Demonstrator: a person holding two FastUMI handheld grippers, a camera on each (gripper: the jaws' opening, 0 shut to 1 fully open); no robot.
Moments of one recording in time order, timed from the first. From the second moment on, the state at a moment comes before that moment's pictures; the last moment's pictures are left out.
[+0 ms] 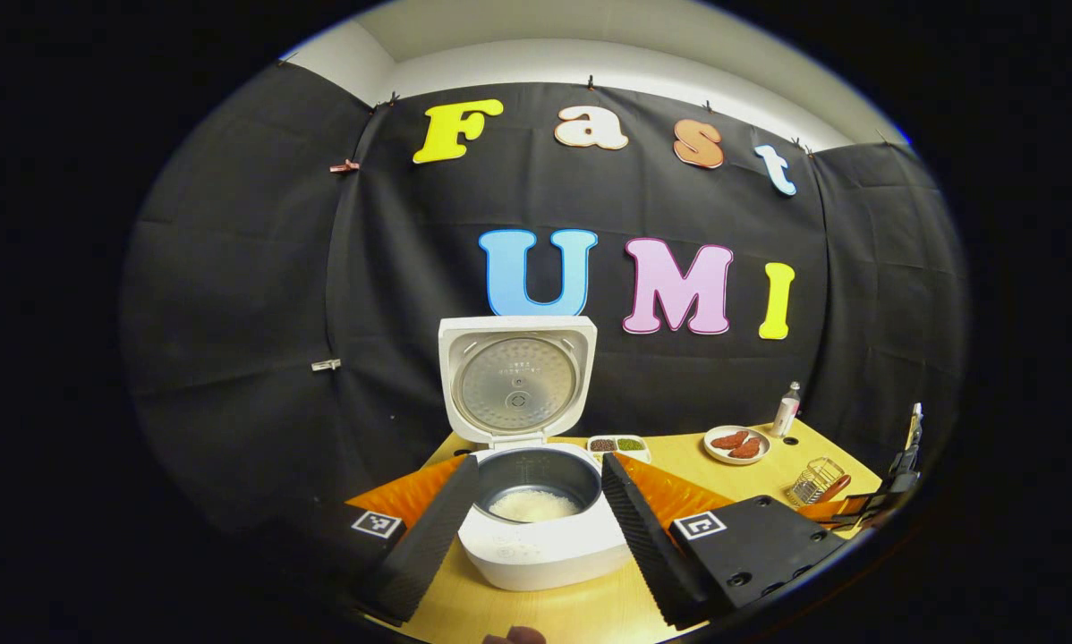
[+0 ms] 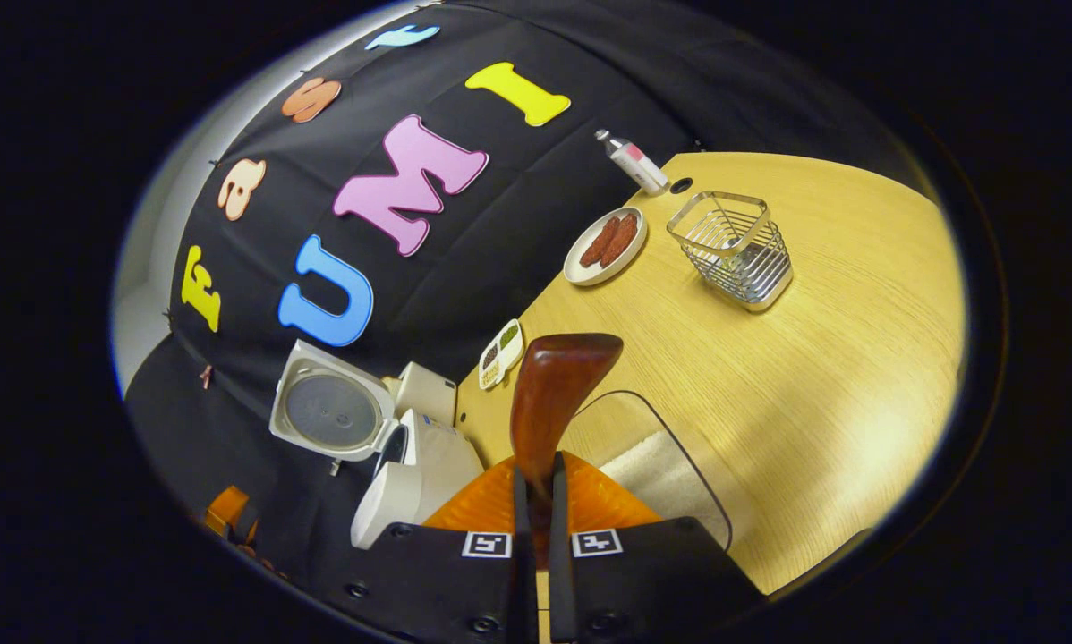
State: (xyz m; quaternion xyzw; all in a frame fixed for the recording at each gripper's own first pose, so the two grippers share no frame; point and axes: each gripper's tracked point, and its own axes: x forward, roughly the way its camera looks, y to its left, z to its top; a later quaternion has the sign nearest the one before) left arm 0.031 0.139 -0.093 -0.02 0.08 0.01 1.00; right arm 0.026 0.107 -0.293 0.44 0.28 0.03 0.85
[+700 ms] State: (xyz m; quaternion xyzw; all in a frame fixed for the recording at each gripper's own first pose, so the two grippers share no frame) left arm 0.026 0.148 -0.102 -0.03 0.09 0.02 1.00; right arm 0.046 0.149 -0.160 0.52 0.24 0.09 0.82
